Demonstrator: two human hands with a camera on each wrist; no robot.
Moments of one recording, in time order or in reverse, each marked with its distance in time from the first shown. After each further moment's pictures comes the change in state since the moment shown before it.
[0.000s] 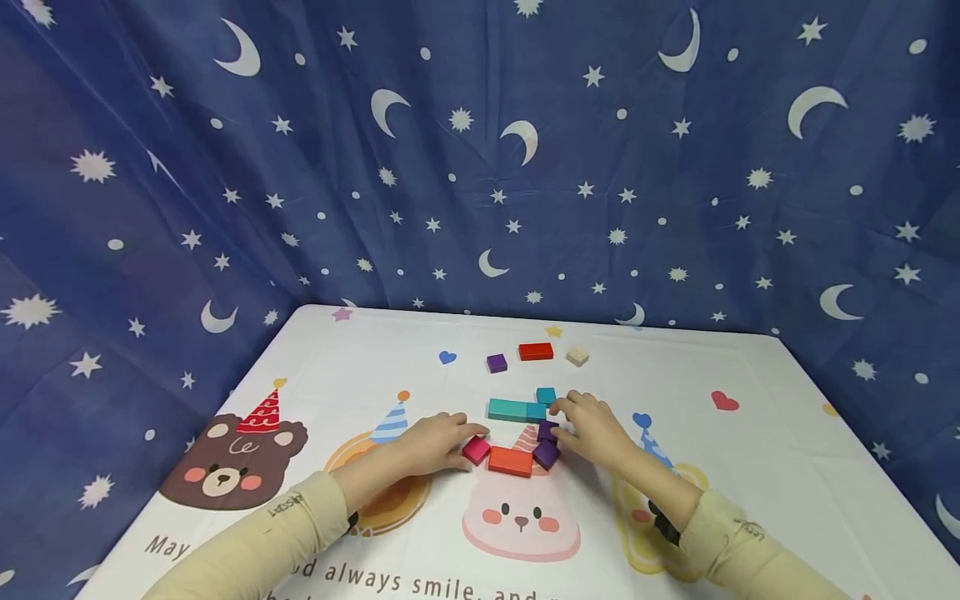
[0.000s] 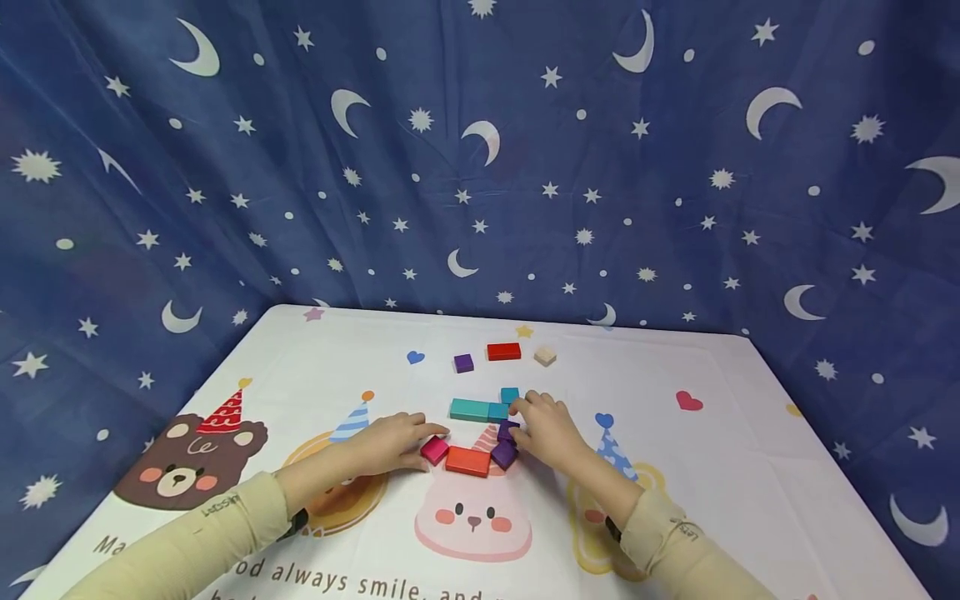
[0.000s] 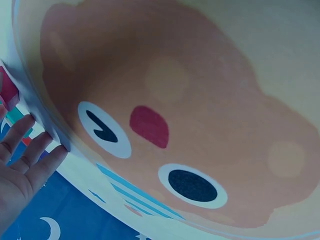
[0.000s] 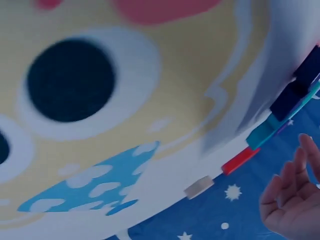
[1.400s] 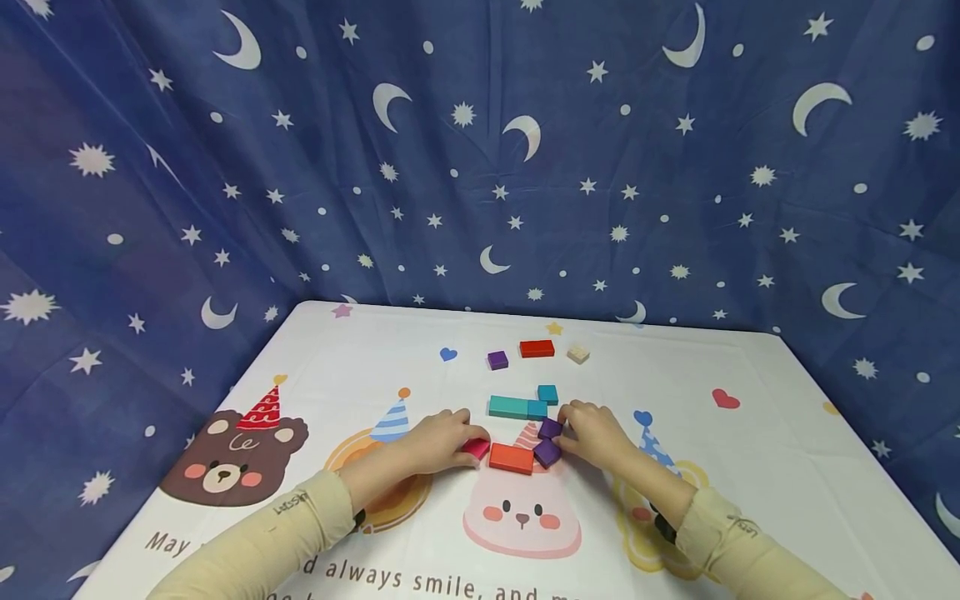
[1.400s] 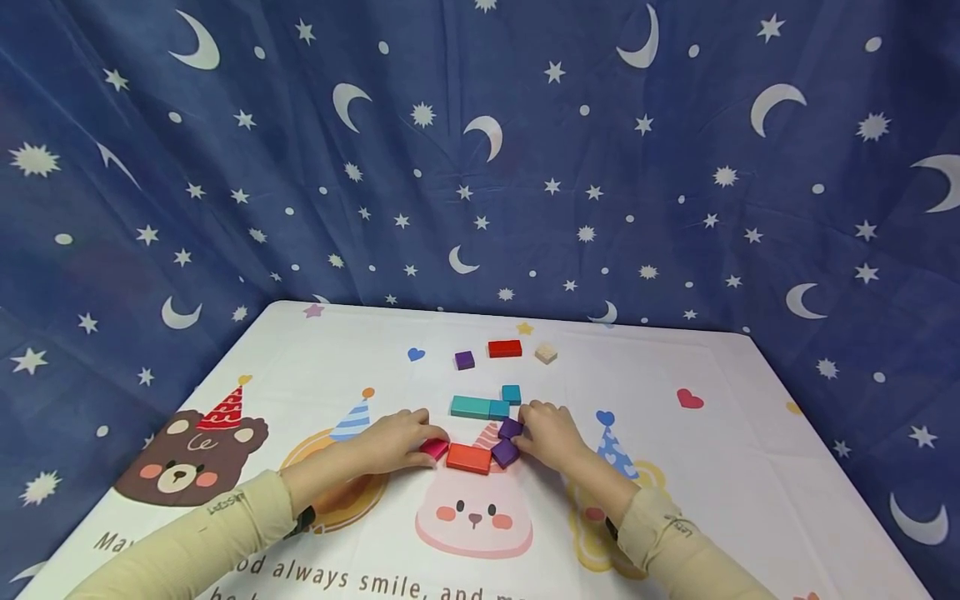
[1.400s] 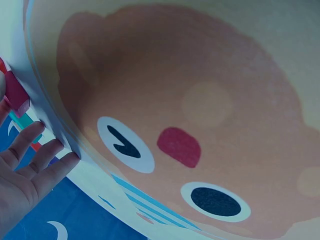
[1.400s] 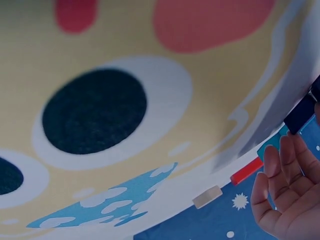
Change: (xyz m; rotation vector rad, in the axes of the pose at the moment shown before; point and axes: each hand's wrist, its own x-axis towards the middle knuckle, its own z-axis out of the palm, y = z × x) left_hand 0.002 0.005 0.002 0.004 -0.012 -0.012; right_hand 0.003 0.008 0.011 -0.029 -0.080 0.045
